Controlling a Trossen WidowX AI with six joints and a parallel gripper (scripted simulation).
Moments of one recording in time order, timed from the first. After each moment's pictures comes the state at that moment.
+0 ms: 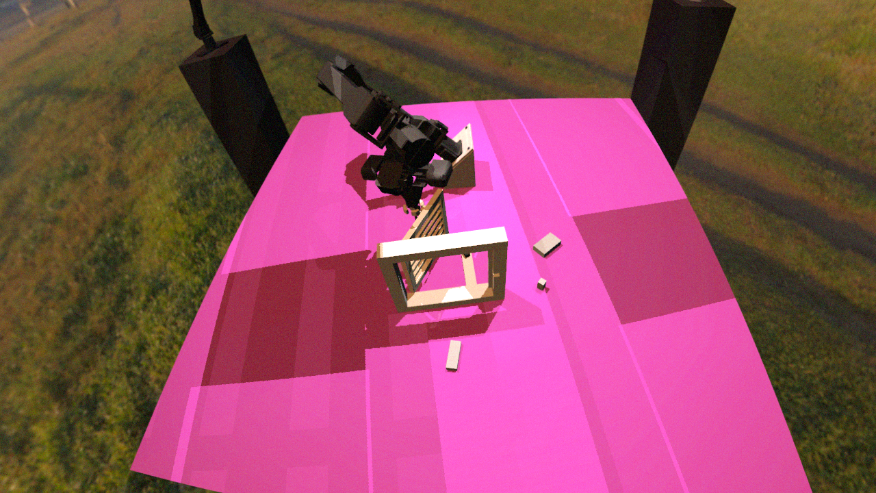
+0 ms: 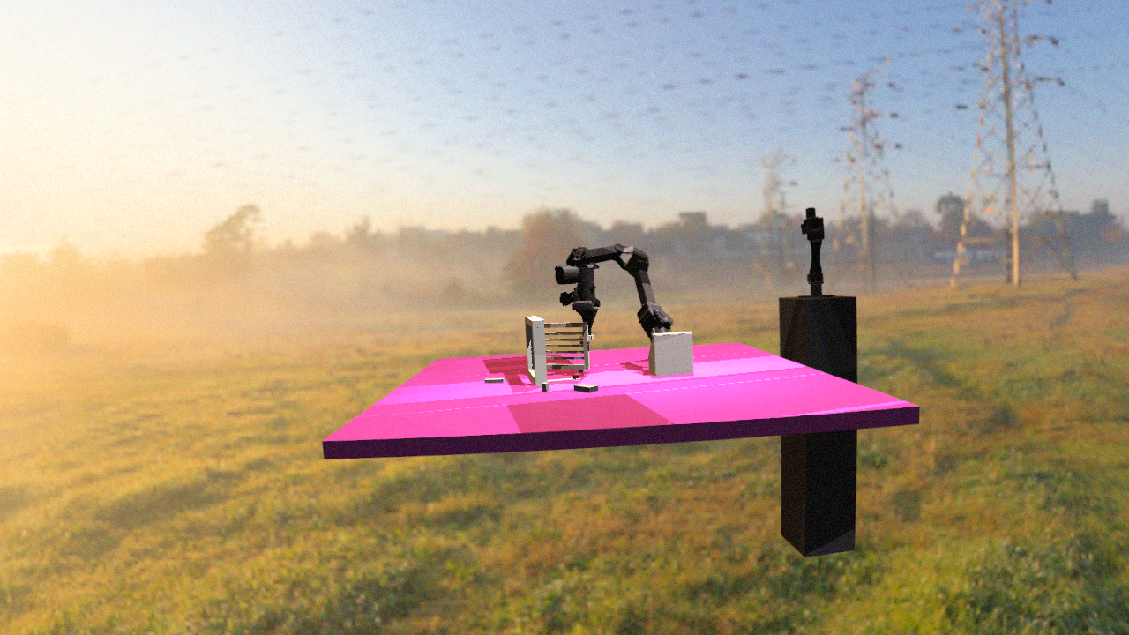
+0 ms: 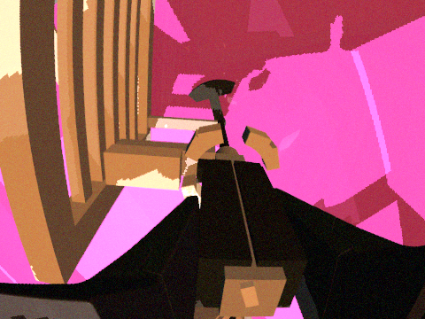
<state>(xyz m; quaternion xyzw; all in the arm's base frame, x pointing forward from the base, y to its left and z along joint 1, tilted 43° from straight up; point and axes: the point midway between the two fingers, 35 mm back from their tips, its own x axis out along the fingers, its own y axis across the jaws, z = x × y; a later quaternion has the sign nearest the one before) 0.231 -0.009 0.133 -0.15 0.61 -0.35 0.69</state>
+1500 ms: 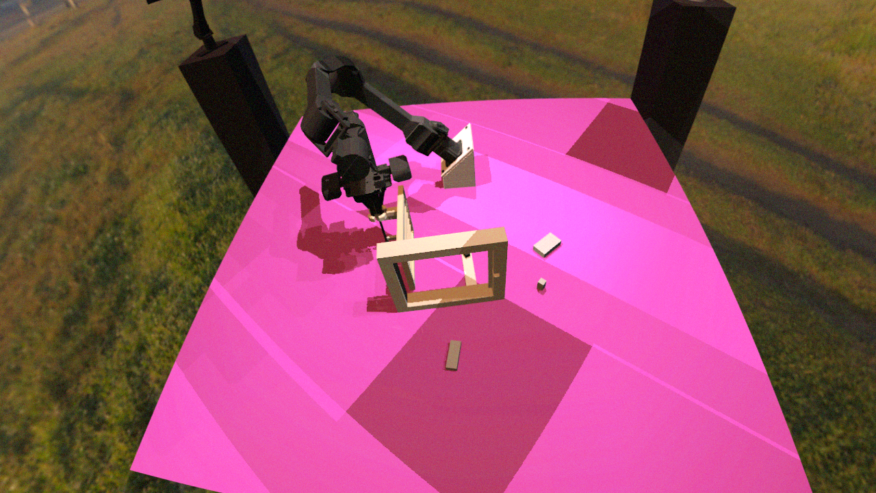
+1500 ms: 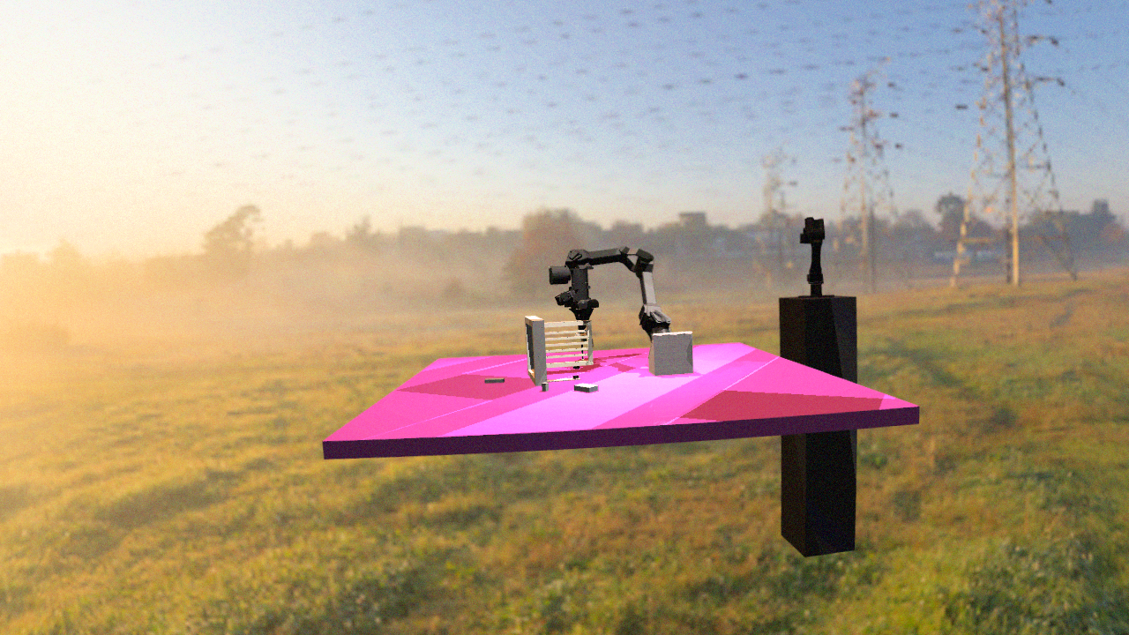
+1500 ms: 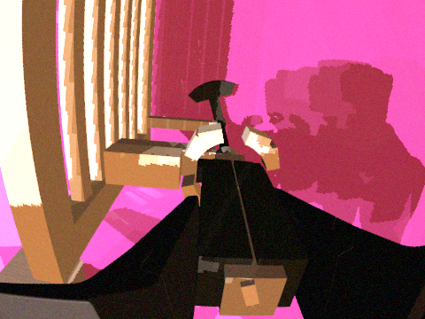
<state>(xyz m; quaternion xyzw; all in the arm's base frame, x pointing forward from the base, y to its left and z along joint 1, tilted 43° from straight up) 0.240 -0.072 0.191 -0.33 0.68 -0.18 0.63</state>
